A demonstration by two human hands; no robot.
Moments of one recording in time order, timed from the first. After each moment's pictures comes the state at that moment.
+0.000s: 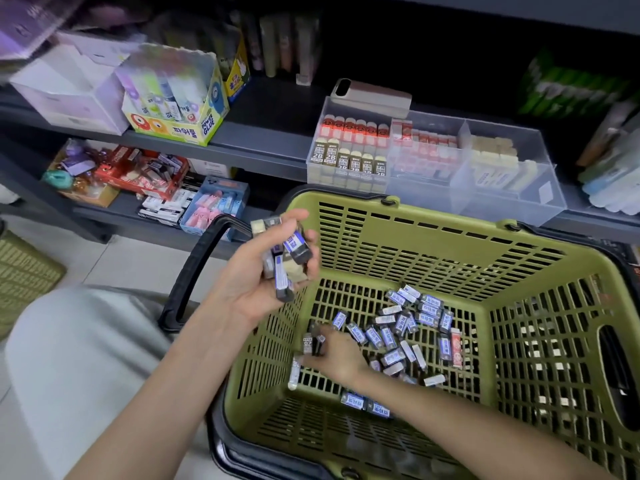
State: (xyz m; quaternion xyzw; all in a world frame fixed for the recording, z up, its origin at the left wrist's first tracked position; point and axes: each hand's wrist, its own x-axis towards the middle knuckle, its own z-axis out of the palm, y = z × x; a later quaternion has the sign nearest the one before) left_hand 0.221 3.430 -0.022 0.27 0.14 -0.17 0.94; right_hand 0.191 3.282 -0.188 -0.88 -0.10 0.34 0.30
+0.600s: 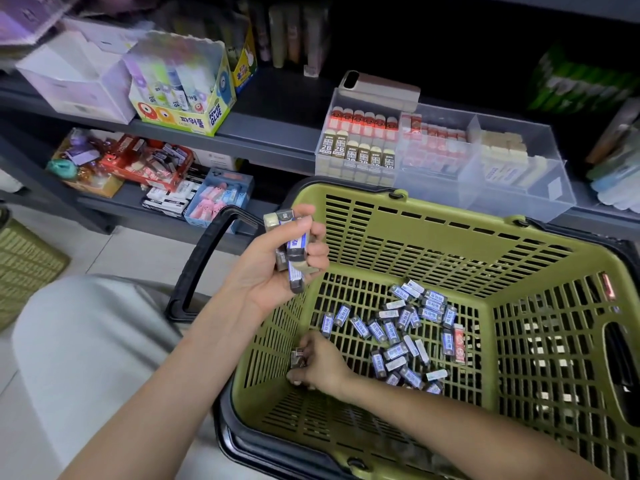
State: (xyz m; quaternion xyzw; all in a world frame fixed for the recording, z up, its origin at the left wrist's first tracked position) left_hand 0.222 3.428 -0.029 0.23 0.12 -0.17 0.95; right_hand 0.168 3.304 -0.219 -0.80 -0.05 0.42 0.42
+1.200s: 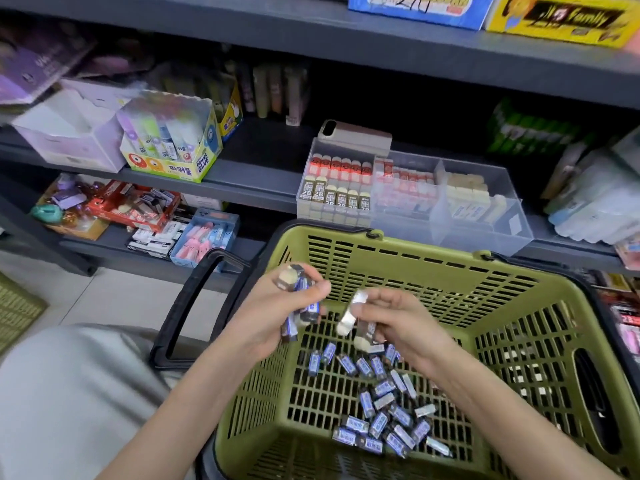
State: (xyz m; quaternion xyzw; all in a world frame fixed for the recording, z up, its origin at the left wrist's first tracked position) left_hand 0.216 3.419 -0.032 0.57 0.15 -0.15 0.80; right_hand 0.247 3.226 -0.060 -0.63 0.03 0.33 0.70
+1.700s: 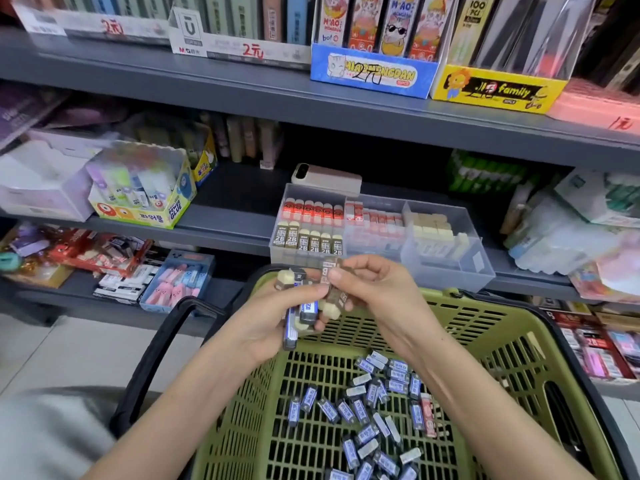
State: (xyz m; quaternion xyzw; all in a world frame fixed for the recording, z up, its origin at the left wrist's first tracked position) left_hand 0.267 3.400 -0.001 0.50 0.05 -0.20 0.84; right_hand 0.286 3.245 0.028 -0.65 0.01 0.18 0.74
